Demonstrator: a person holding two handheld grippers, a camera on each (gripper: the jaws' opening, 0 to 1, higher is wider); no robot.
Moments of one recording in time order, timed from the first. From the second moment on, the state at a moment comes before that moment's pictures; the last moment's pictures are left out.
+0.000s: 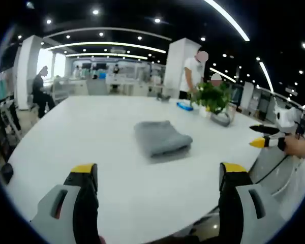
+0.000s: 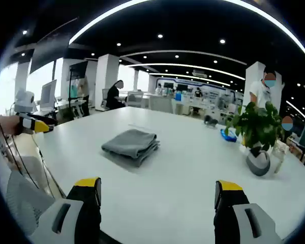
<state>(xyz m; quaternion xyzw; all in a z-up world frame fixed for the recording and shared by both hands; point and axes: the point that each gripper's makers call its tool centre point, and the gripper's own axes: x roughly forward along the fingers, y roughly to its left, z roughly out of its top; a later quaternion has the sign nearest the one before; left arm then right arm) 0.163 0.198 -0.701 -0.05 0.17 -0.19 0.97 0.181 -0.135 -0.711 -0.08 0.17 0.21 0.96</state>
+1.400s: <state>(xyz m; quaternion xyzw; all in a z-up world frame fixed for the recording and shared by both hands) 0.164 0.173 -0.710 -0.03 0.19 -0.20 0.96 0.173 -0.118 -0.714 -0.08 0.18 0.25 0.95</state>
